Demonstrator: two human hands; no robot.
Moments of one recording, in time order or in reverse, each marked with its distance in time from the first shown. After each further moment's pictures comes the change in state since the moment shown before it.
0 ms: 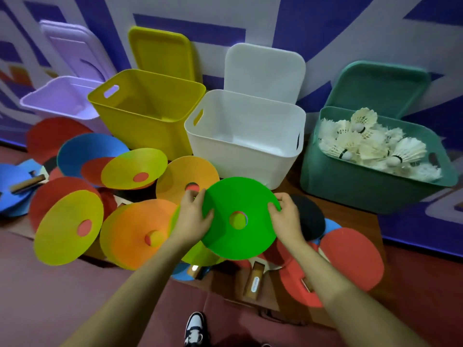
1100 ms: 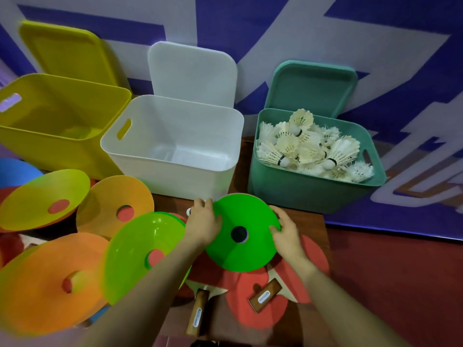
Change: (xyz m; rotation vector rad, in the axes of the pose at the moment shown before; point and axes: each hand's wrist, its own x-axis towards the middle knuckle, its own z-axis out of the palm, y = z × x) left_hand 0.076 0.113 0.115 0.132 -0.278 -0.068; right_hand 0.043 0.085 -0.115 -0.001 0.031 0.191
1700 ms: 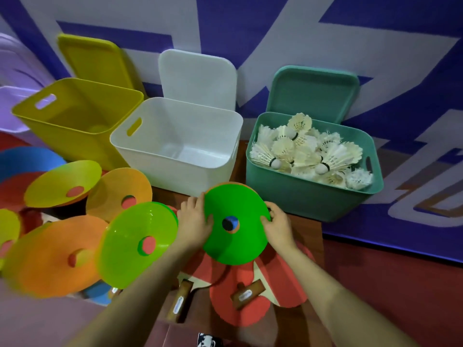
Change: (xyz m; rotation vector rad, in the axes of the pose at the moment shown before) left_hand -0.030 0.025 0.009 0.061 0.211 -0.087; right_hand 0.022 -0.007 -0.021 -0.135 -0.100 -0.125
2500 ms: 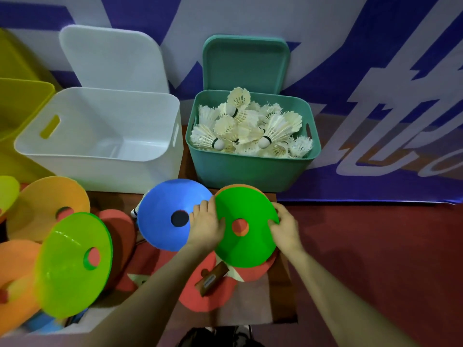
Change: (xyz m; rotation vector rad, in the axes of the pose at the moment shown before) left_hand -0.020 0.089 0.077 0.030 -0.229 0.199; right_hand -0.047 0.075 -0.087 -0.015 0.212 0.206
